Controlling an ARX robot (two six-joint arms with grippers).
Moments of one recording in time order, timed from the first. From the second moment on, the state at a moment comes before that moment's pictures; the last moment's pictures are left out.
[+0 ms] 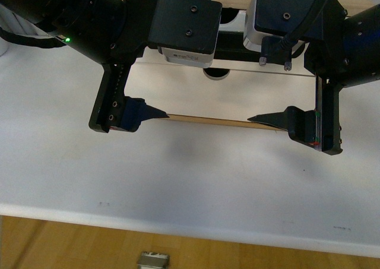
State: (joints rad) left arm -0.36 1.84 1.16 -0.22 0.33 1.49; right arm 0.25 1.76 0.95 -0.04 -0.46 -1.21
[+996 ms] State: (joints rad) left arm -0.41 1.69 0.99 -0.26 0.32 1.48; right arm 0.28 1.62 0.84 -0.17 -0.50 -1.25
